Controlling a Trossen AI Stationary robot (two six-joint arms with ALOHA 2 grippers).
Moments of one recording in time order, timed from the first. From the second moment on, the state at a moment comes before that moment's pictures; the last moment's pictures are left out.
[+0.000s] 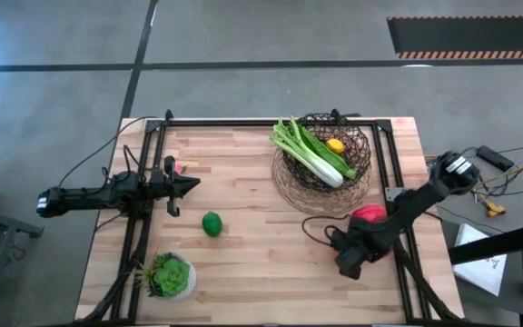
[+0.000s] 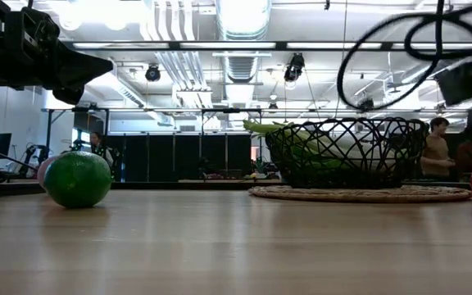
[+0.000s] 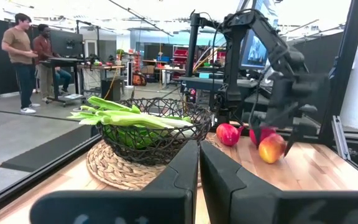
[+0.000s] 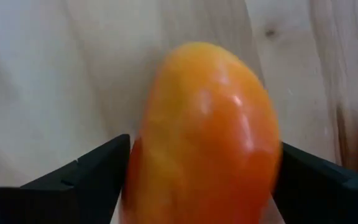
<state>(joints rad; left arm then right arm) 0.05 0.08 0.00 0.15 -0.14 -0.04 0.66 1.54 0.81 -0.76 0.05 0.98</state>
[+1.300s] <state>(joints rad) 0.05 0.08 0.00 0.15 -0.14 -0.05 -0.24 1.19 0.92 -0.58 0.23 0.21</state>
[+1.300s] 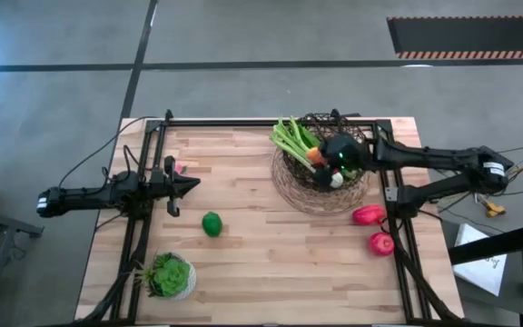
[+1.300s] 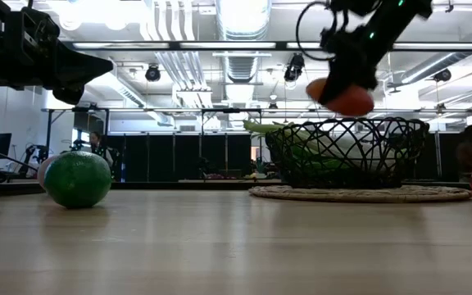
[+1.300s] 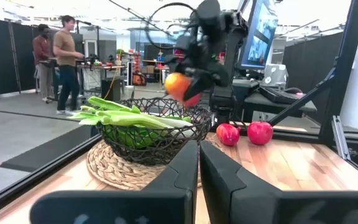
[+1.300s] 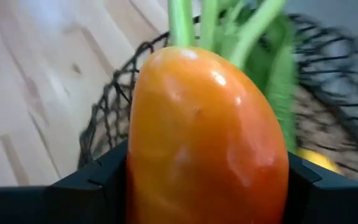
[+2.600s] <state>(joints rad) 0.05 0.08 0.00 0.15 -0.14 -0.04 -0.33 1.23 0.79 -0.52 -0.03 0.28</state>
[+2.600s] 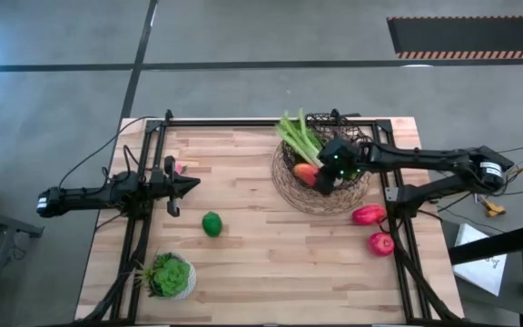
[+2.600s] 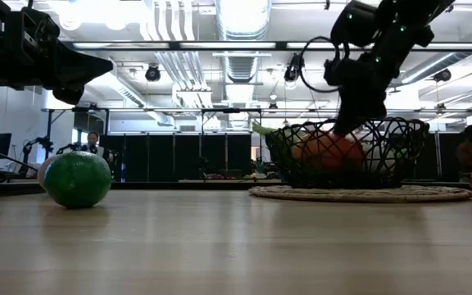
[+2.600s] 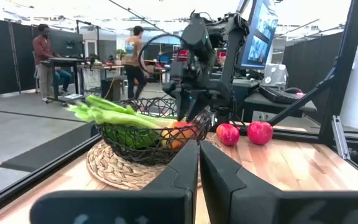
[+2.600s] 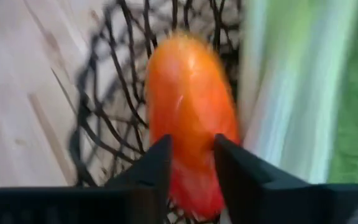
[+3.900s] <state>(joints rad) 0.05 0.08 0.00 0.15 -0.14 -0.04 0.75 1.14 0.84 -0.80 0.41 1.00</state>
